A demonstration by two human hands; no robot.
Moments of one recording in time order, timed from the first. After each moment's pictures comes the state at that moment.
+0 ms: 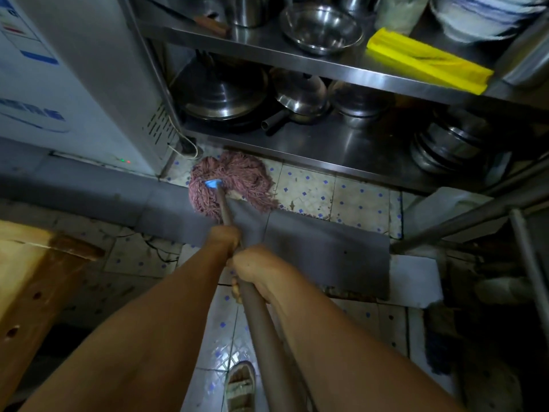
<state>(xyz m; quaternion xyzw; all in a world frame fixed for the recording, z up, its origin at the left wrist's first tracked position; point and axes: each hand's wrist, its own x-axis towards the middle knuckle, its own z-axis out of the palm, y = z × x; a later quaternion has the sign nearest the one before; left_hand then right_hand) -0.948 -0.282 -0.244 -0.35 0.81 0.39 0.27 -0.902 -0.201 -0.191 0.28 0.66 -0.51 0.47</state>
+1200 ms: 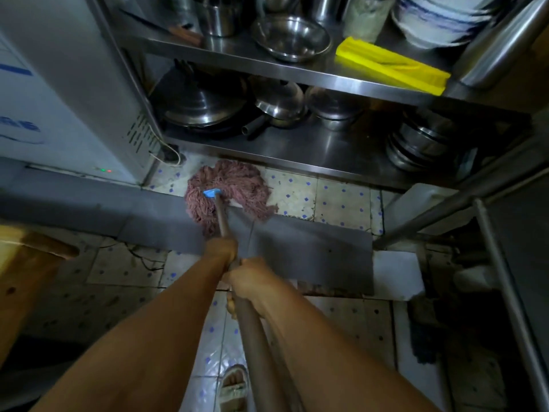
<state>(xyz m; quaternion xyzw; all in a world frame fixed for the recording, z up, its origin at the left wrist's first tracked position) -0.923 -0.245 -0.233 -0.34 0.80 0.42 0.26 -0.868 -0.173 -0.170 0.29 0.69 -0.52 0.42</state>
